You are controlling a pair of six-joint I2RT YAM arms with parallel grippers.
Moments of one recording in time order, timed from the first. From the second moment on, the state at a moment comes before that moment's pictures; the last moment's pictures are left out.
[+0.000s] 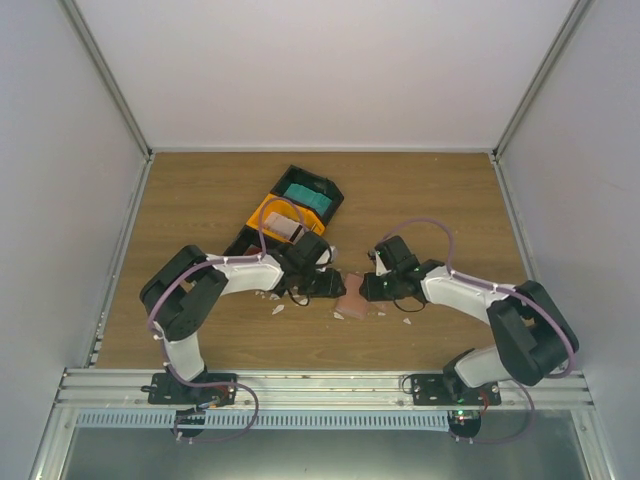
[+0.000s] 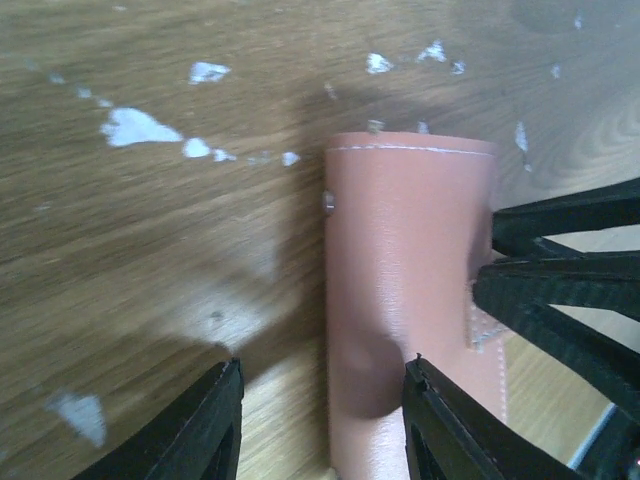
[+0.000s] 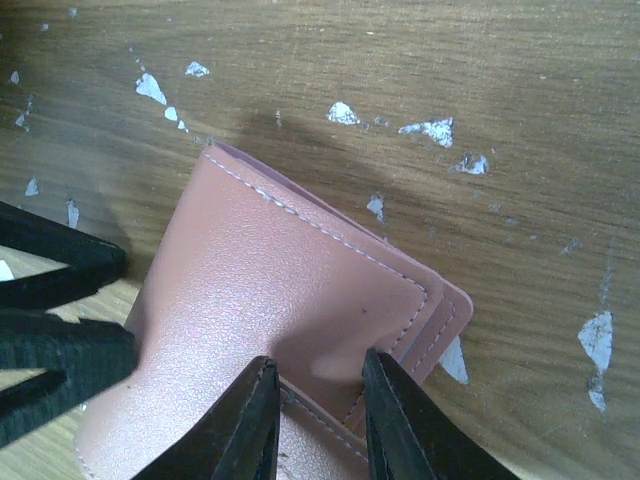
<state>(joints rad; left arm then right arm) -0.78 1.79 0.95 -0.18 0.35 -0.67 0.56 1.43 0.65 -0.32 -0.21 0.47</state>
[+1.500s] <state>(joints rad) -0.75 1.69 1.05 -0.10 0.52 -0.48 0.30 0.89 0.55 -0.17 -0.42 0.57</state>
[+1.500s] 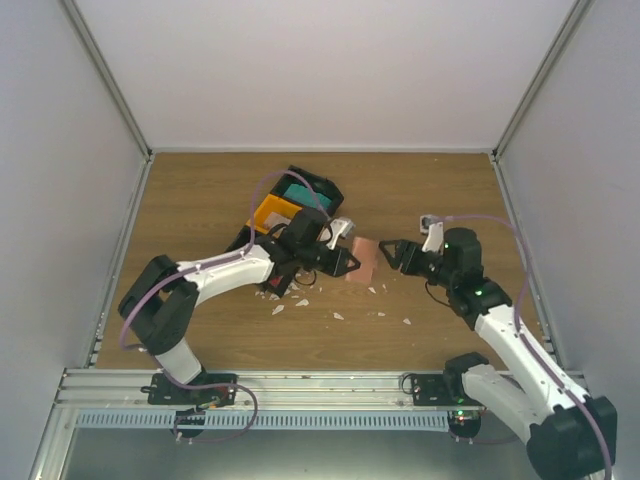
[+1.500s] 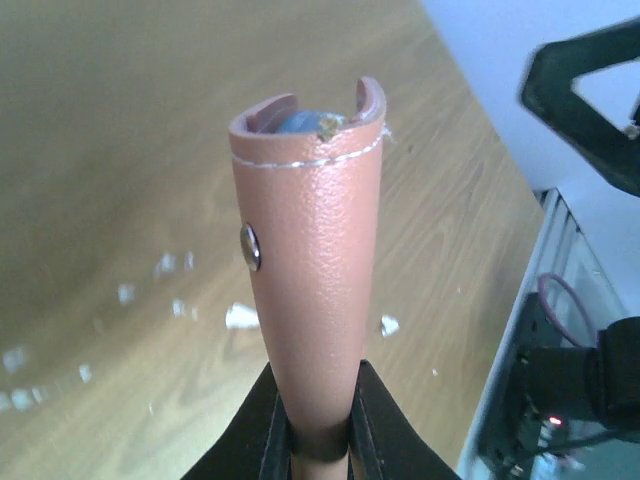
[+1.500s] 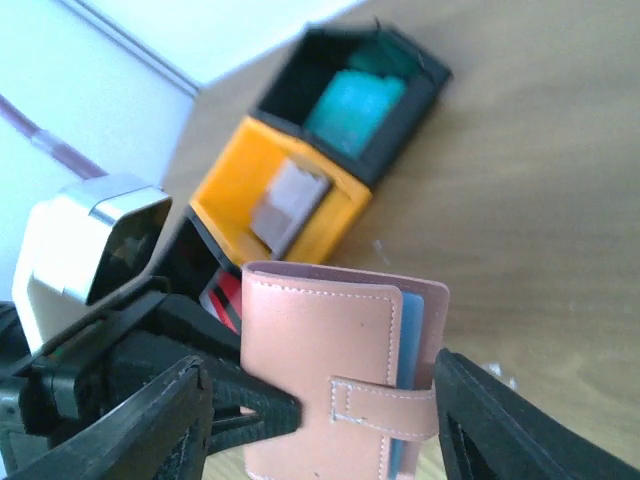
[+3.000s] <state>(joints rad) -0.88 1.59 0.90 1.01 -0.03 1.31 0.28 0.93 0.92 -0.14 -0.57 1.09</state>
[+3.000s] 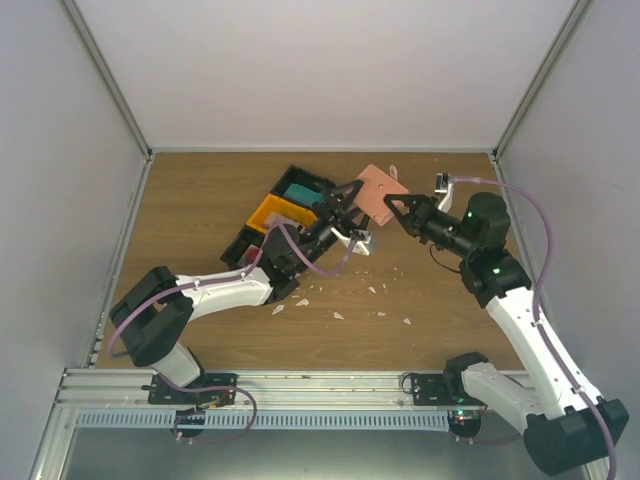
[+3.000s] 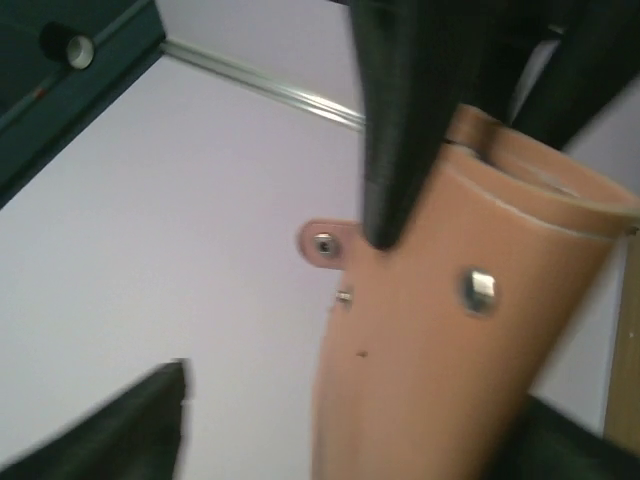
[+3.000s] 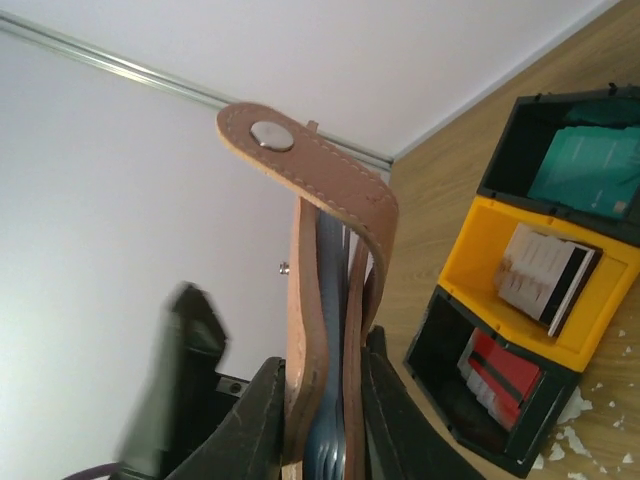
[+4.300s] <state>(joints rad) -0.91 1.29 0.91 0.51 0.15 -0.91 0.29 0.93 0.61 0.72 -0.73 1.17</state>
